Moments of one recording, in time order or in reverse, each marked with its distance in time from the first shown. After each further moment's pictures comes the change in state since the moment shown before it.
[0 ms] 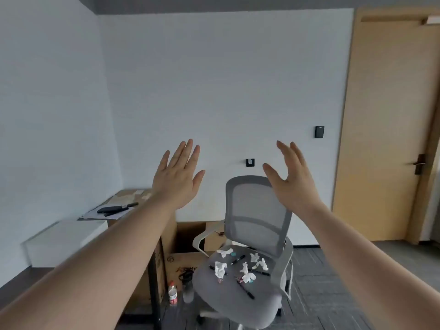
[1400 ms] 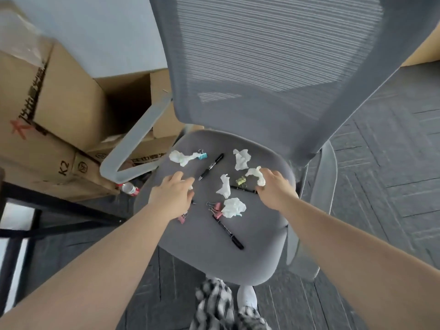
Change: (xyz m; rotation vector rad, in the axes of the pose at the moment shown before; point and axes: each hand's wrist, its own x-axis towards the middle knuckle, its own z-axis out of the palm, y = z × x) left_hand 0.050 0.045 0.767 -0.164 -1.218 0.021; right_hand 0.061 0.685 0.405 -0.555 -0.977 0.868
